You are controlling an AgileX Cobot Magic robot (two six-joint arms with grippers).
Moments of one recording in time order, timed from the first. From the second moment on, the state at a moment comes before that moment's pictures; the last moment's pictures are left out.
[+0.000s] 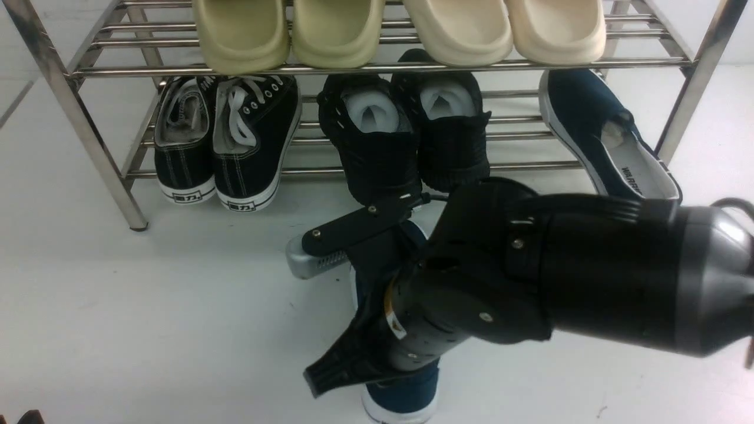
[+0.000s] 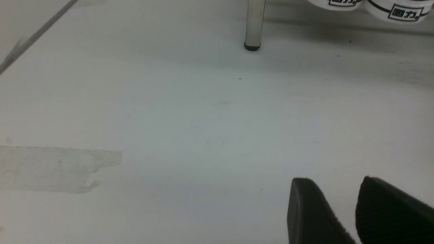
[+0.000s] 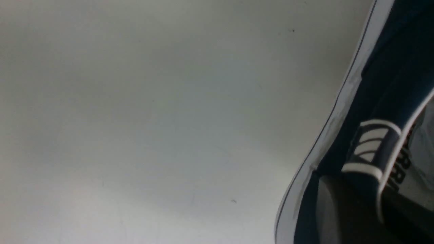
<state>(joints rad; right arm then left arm) 1.02 1.76 -1.32 -0.10 0.74 0.59 -0.02 -0.01 0.02 0.21 0.37 -0.25</state>
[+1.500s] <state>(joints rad) 1.02 1.65 -1.54 -0.13 1.04 0.45 -0.02 -0.01 0.02 0.21 0.37 -0.25</state>
